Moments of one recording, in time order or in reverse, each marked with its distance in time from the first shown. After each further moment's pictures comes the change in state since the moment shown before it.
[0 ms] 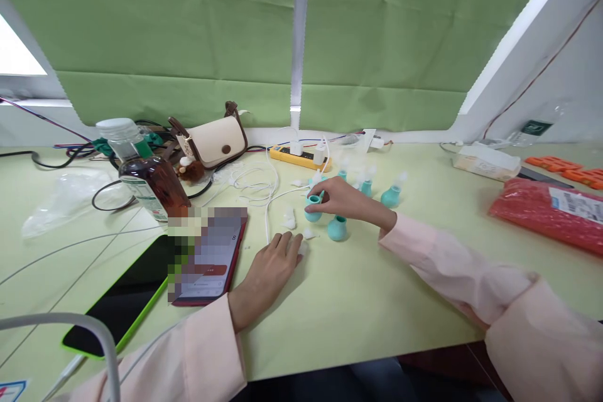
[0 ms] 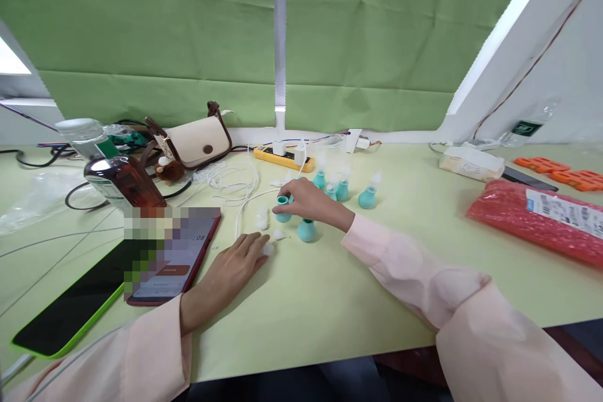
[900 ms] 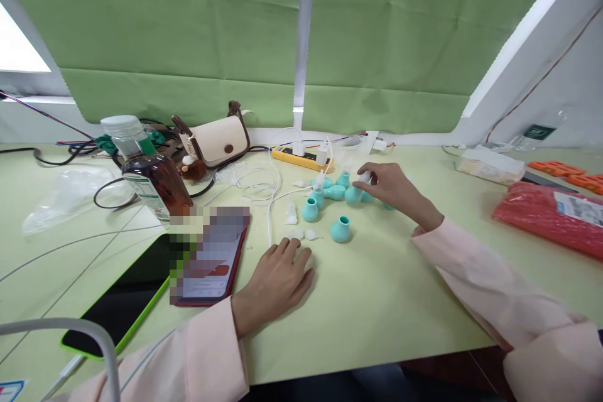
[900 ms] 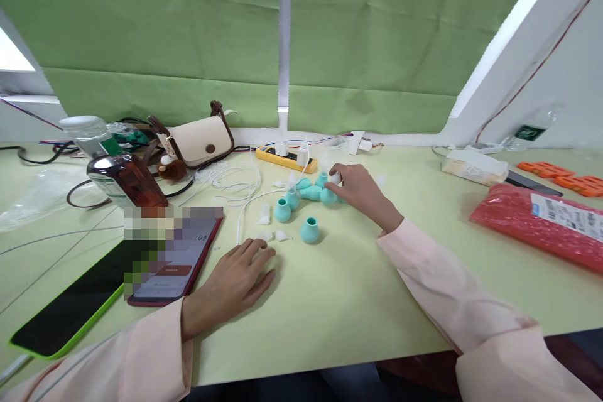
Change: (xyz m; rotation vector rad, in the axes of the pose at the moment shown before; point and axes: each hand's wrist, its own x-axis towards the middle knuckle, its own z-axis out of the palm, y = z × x) left_hand -0.009 0.005 -0.012 -0.178 0.083 0.082; right_hand -0.030 0.054 -0.036 -0.386 0.350 0.151
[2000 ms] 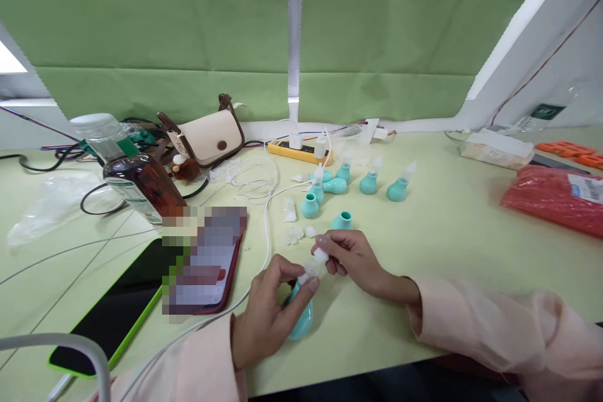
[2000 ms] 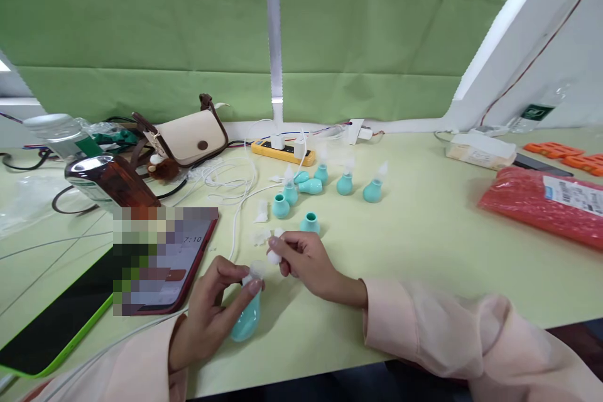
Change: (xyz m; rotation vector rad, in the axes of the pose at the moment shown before) left_hand -0.025 0.016 0.003 -0.880 0.379 -0.270; right_hand -0.078 -0.110 0.036 1.252 -0.335 0.318
